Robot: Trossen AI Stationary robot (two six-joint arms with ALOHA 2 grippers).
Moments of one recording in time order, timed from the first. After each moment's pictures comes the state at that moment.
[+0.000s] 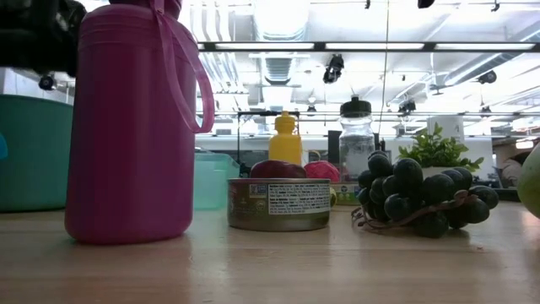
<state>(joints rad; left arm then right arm) 0.00 0.13 0.15 -0.01 -0.20 -0.15 -0.21 0.62 0.77 0.03 0.05 0.02</state>
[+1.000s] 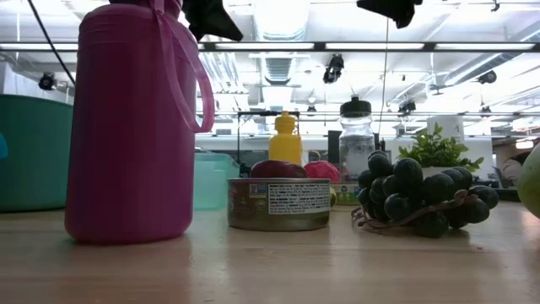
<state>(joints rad) 0.27 1.30 1.27 -0.52 -0.05 0.05 -0.21 0.80 0.77 0.03 0.05 0.02</state>
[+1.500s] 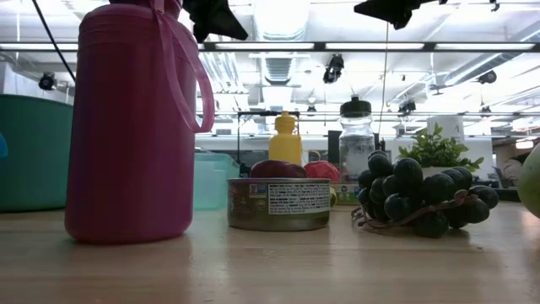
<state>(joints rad) 0.28 1.33 1.29 -0.49 -0.06 0.05 -0.21 0.81 0.77 0.01 0.06 -0.07</state>
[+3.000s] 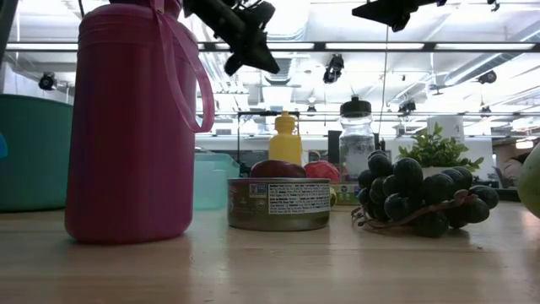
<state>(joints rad) 0.43 1.67 1.56 -0.55 0.10 -0.15 -0.21 0.83 0.77 0.00 0.05 -0.07</state>
